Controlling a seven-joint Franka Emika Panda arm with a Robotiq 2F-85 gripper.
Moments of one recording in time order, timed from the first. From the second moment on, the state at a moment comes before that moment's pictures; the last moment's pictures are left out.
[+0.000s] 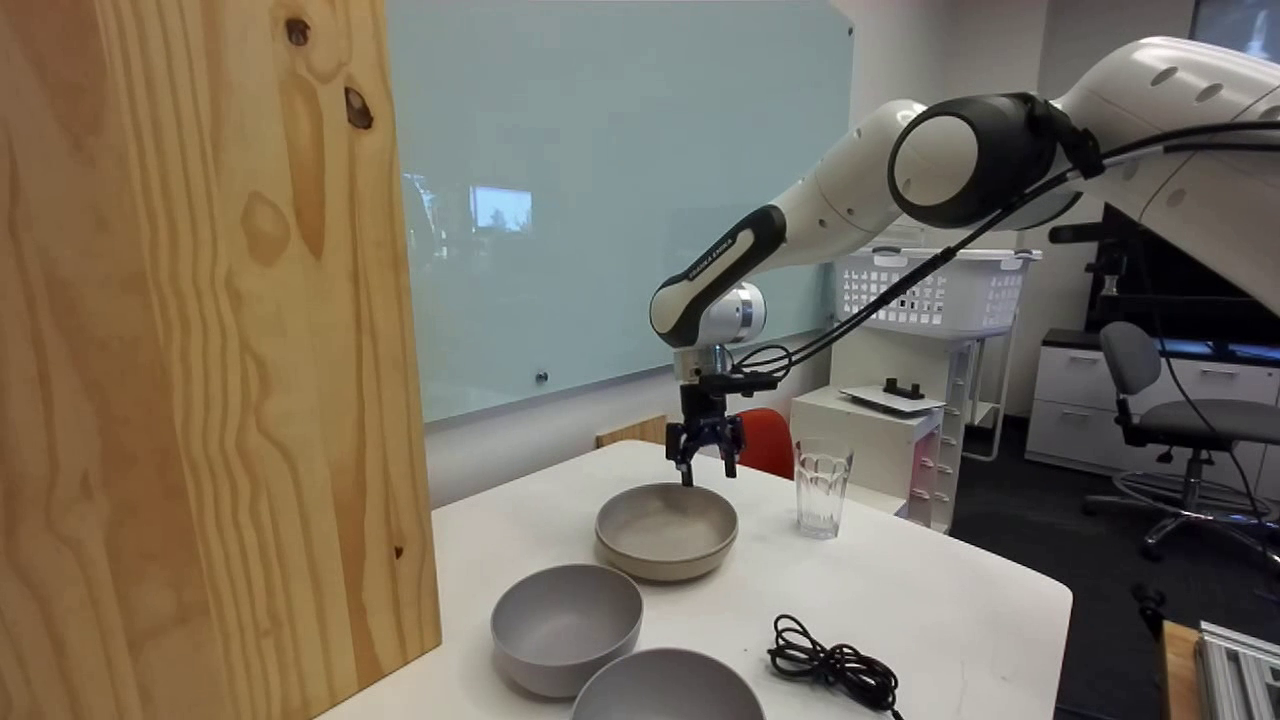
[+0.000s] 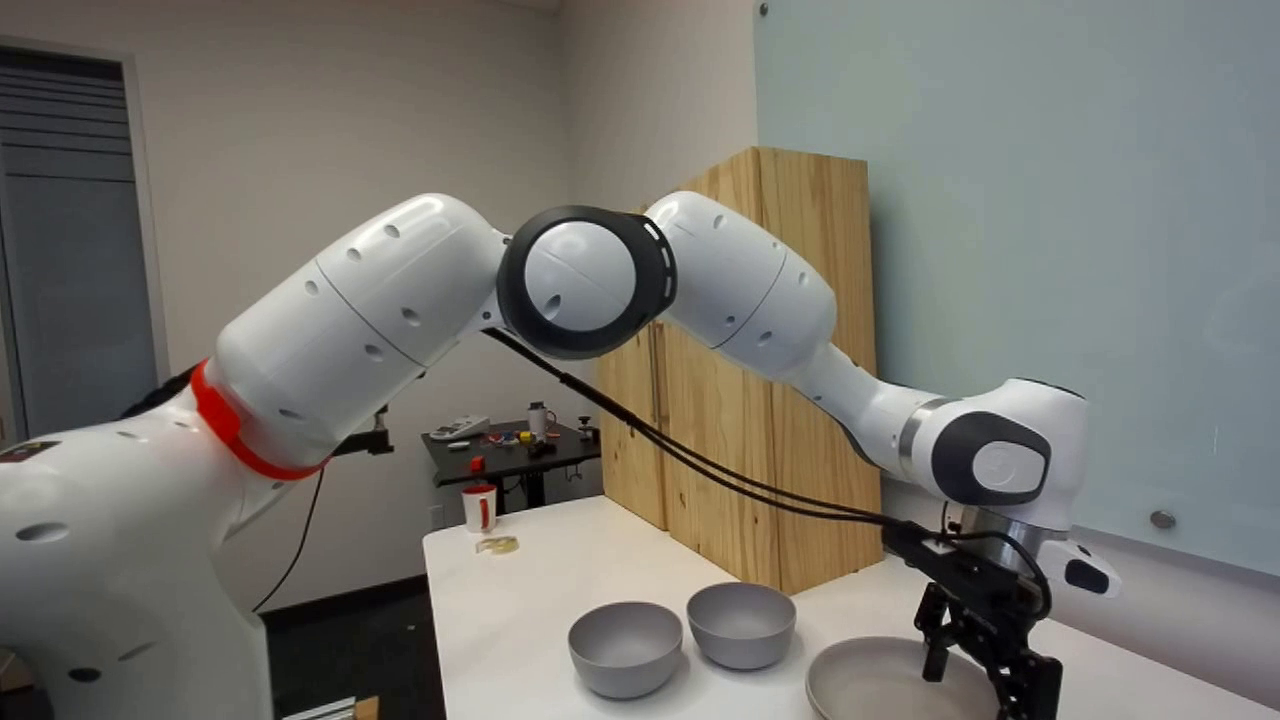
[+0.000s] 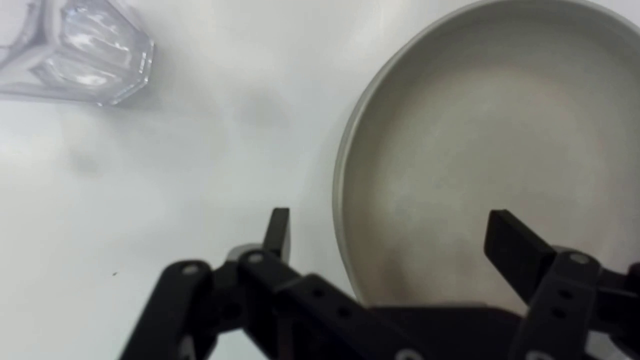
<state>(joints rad) -0.23 0.90 -0.03 -1.30 0.08 1.97 -0.05</state>
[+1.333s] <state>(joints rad) -0.26 0.92 0.00 -1.30 0.11 1.97 -0.25</state>
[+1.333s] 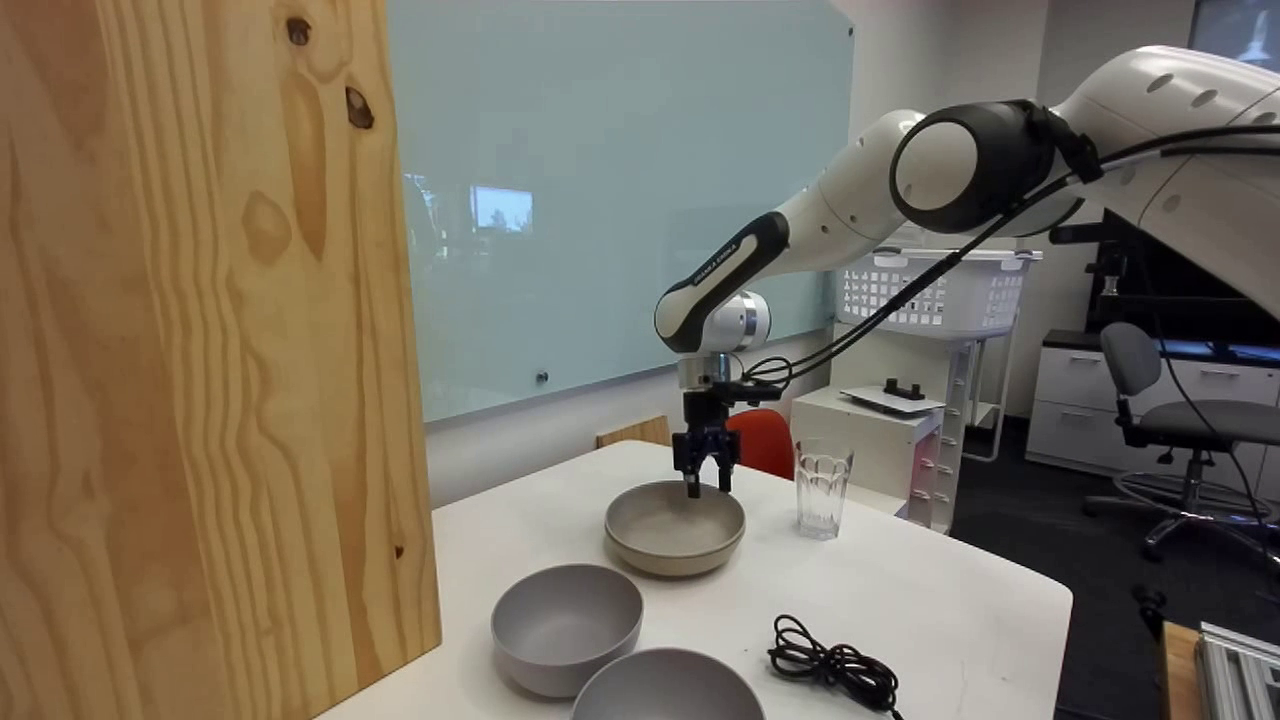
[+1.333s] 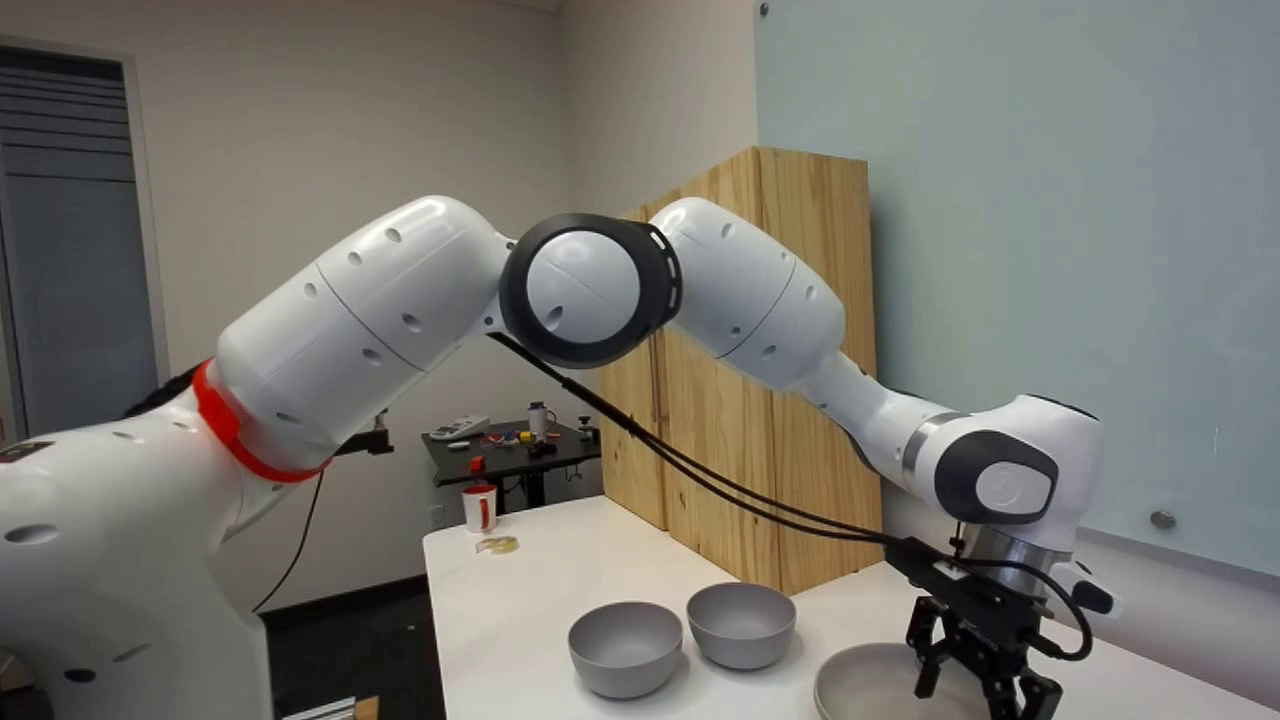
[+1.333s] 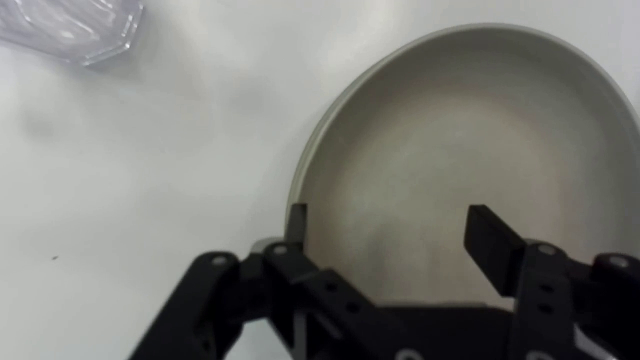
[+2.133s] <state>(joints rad) -0.26 0.92 0.02 -1.30 0.11 1.98 -0.27</state>
